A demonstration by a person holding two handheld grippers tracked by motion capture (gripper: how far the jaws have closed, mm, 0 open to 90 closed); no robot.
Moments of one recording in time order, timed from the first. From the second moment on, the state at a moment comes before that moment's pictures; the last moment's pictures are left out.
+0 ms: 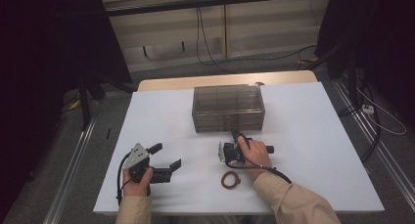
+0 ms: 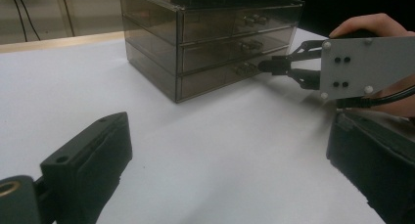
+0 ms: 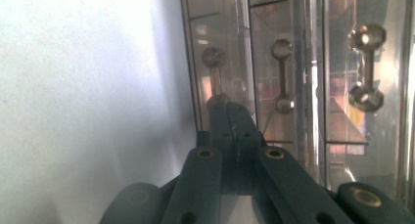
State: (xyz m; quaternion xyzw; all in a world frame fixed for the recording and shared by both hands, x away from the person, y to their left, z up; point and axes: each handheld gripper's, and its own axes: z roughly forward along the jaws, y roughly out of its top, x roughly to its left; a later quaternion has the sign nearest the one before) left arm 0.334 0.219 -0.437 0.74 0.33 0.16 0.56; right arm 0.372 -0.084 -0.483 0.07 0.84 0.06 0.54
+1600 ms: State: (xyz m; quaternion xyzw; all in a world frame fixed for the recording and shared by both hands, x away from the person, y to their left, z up) left arm 0.335 0.217 -0.439 0.75 0.33 0.16 0.55; right arm 0.364 -0.085 -0.484 0.07 0.82 0.07 0.57
